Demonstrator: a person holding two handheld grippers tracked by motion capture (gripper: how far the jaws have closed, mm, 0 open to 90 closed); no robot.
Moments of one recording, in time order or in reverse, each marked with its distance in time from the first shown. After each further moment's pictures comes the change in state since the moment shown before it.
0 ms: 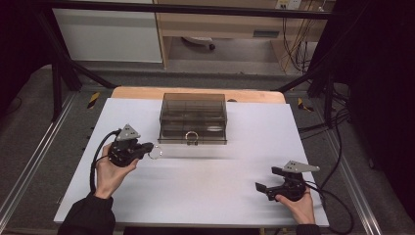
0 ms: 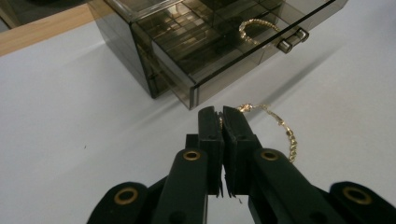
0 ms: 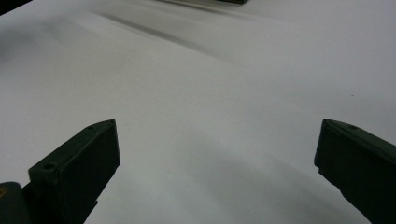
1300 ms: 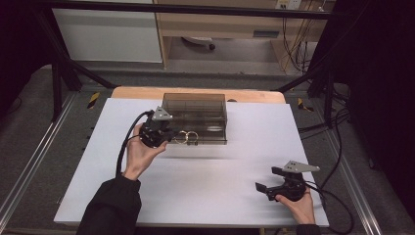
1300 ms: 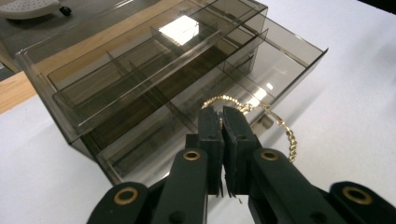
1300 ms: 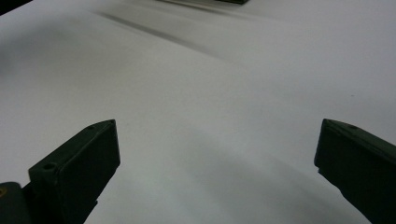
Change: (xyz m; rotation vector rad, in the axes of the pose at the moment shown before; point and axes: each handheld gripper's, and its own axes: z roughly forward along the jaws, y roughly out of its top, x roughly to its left) left arm -0.031 0.074 0.043 0.001 -0.023 0.060; right arm 0.000 0.000 0.000 0.000 0.001 0.000
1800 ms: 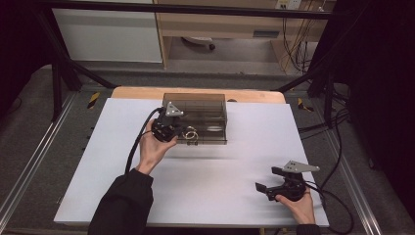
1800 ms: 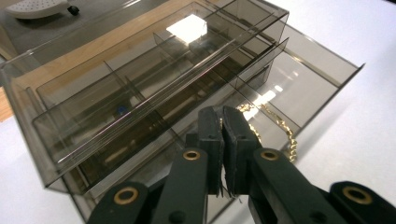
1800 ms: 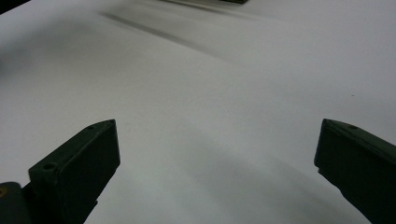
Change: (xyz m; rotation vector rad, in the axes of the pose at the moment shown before) left arm 0.000 0.010 0.039 0.016 0.047 0.010; right arm 0.000 0.000 0.000 0.000 0.000 -0.002
